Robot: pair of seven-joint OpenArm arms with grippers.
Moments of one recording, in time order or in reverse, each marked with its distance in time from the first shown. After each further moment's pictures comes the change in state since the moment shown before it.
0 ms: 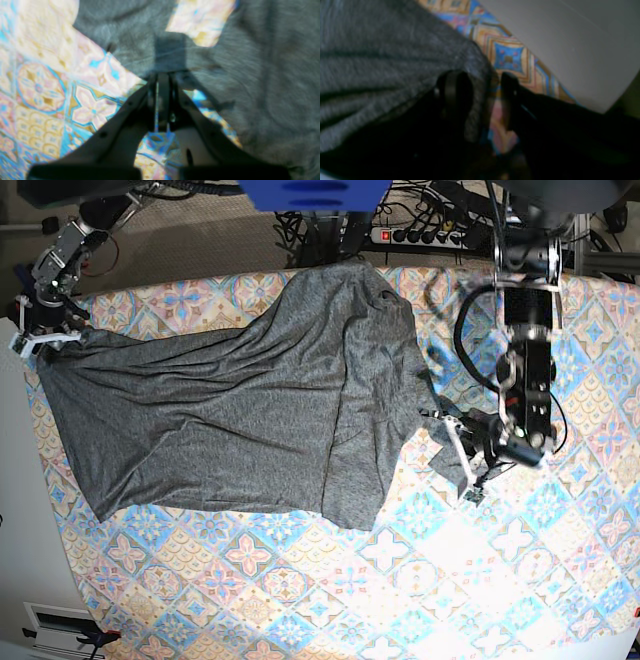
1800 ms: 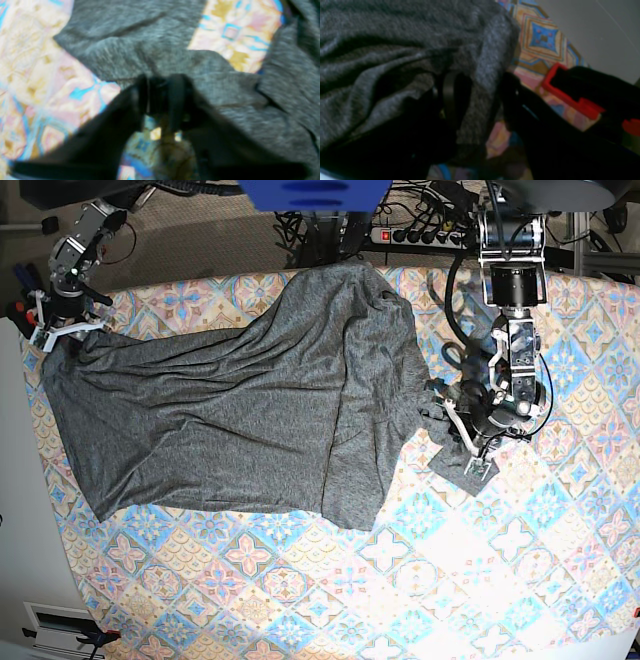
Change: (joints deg) left arm 5.6 3.8 -7.8 -25.7 14.8 -8.8 -42.1; right arm -5.3 -5.2 -1.9 8.9 -0.3 0.8 -1.1
